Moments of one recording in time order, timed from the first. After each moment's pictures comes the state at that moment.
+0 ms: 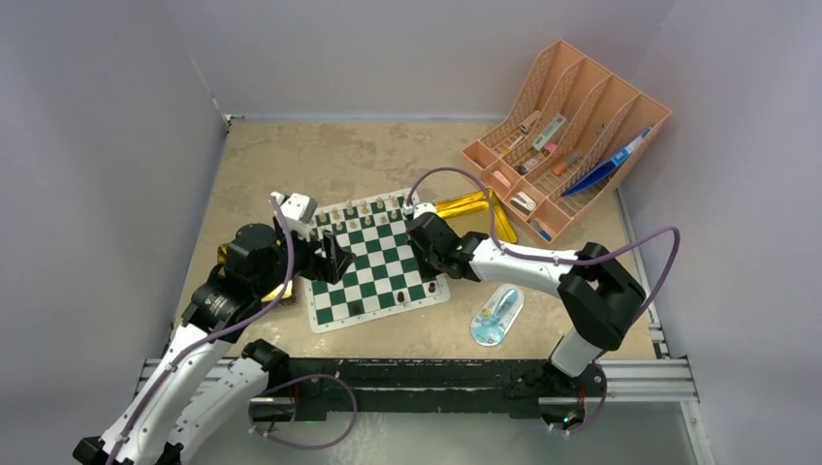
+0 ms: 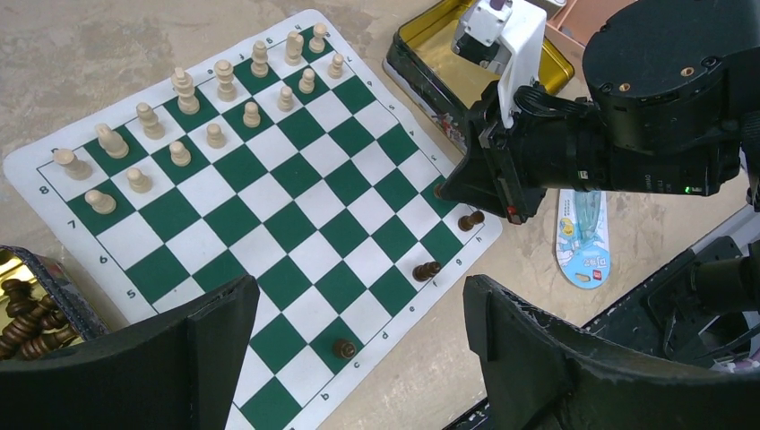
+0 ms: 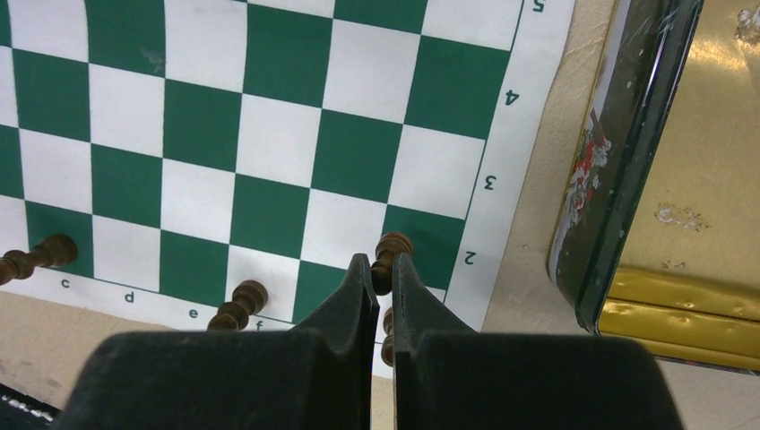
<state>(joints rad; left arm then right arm) -0.48 0.63 0.79 -0.56 0.13 -0.27 0.89 1.64 1.01 -0.31 0.19 0.43</state>
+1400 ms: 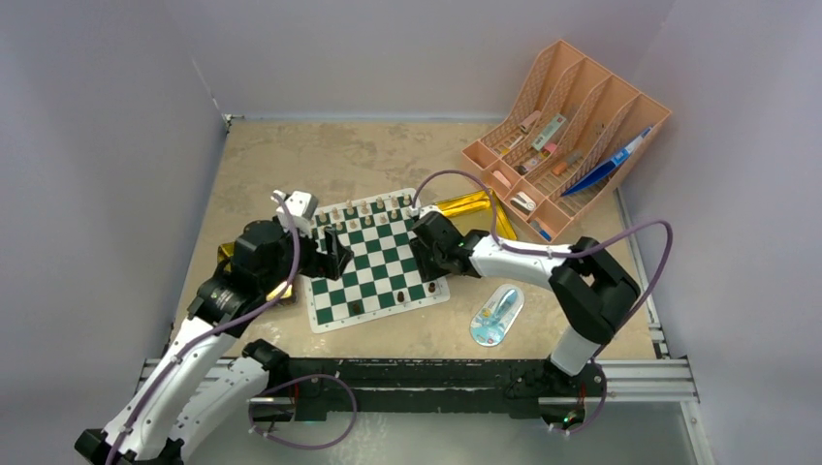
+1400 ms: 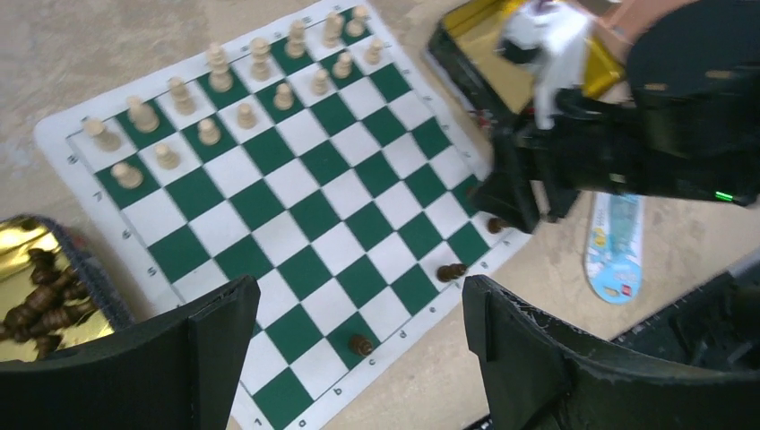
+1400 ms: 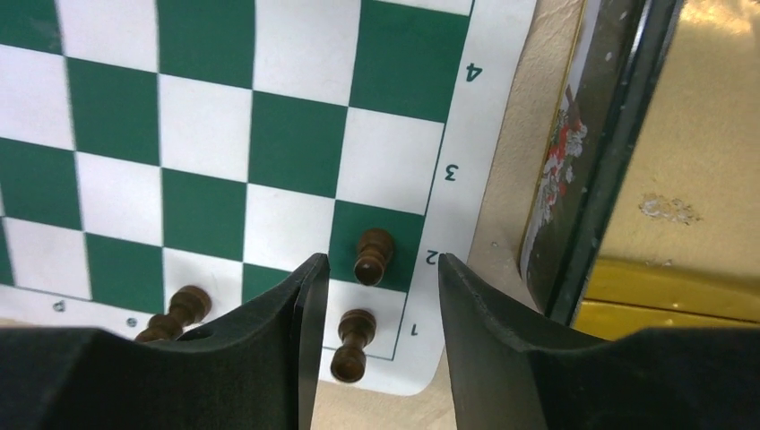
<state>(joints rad) -0.48 0.66 0.79 -0.57 0.08 -0.28 0.84 1.70 0.99 -0.32 0.15 0.40</state>
